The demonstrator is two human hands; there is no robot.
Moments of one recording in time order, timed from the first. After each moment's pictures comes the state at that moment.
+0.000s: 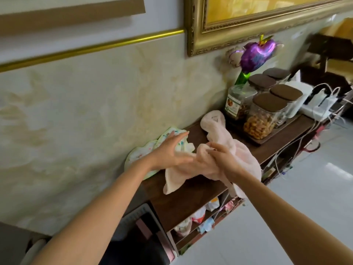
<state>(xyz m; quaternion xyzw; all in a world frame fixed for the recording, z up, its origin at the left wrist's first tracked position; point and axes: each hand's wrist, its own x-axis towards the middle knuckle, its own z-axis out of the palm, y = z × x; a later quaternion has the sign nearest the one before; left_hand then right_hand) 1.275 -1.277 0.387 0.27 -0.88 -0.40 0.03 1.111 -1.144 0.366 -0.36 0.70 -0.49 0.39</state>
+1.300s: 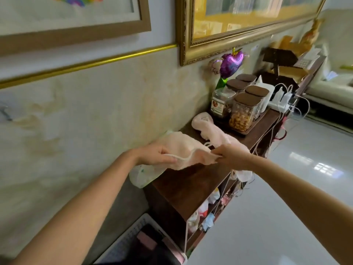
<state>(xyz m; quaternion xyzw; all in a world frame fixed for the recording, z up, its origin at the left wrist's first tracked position) 1.345 -1.315 0.427 0.17 -0.89 -0.40 -0.13 1.143 -1.112 0.406 -0.57 0.80 -0.06 0.16</state>
